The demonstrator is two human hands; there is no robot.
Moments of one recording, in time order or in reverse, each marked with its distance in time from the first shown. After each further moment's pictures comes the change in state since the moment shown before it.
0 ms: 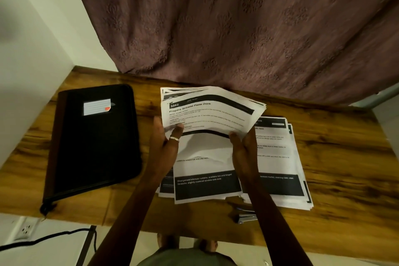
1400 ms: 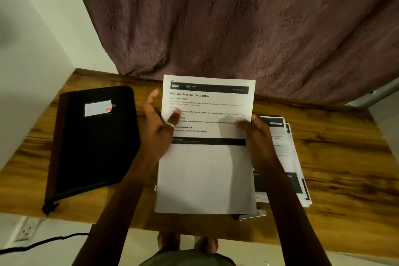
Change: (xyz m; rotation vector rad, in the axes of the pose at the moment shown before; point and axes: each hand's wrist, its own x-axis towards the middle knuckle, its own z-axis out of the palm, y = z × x) left_hand 0.021 0.036 -0.014 -0.125 -0.068 -0.079; right_hand 0.012 -0.062 -0.020 -0.028 -0.143 0.206
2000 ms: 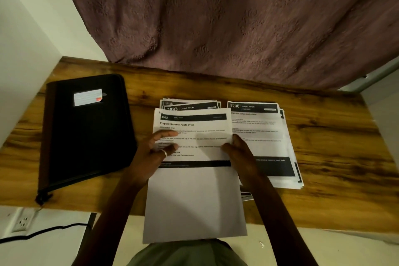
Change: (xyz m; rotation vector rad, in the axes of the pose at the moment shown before) left_hand -0.055 -0.065 -0.030 0.076 -0.229 -0.330; right_hand -0.043 0.057 0.003 -0.128 -0.068 0.262
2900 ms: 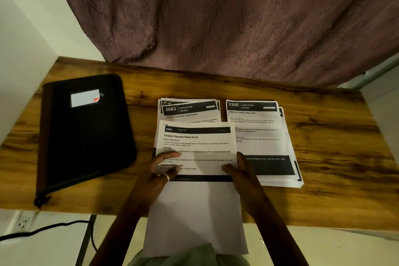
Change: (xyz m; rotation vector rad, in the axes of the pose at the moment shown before) left_hand -0.040 -0.027 0.018 0.092 0.020 -0.060; right_hand -0.028 0.046 -0.004 0.140 0.030 0.052
